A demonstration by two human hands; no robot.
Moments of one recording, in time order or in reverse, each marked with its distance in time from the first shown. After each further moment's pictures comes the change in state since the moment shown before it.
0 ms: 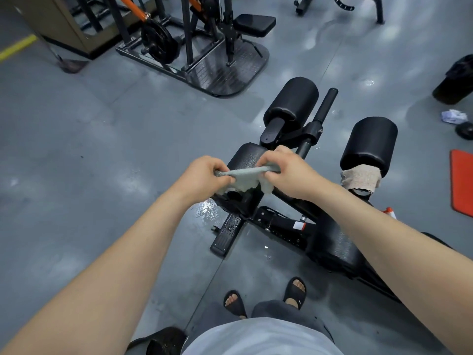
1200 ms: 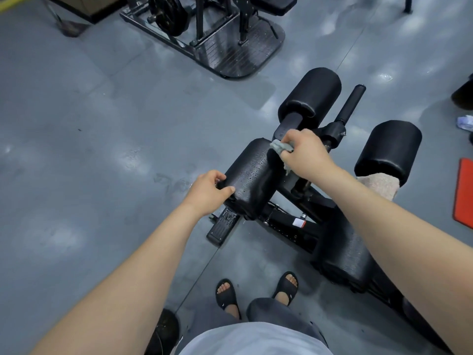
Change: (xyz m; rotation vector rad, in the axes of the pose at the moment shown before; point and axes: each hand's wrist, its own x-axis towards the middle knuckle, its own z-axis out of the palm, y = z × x) left_hand 0.022 -0.063 0.041 -0.045 0.032 -0.289; right_hand 0.074 0.028 0.002 -0.186 0.157 0.192
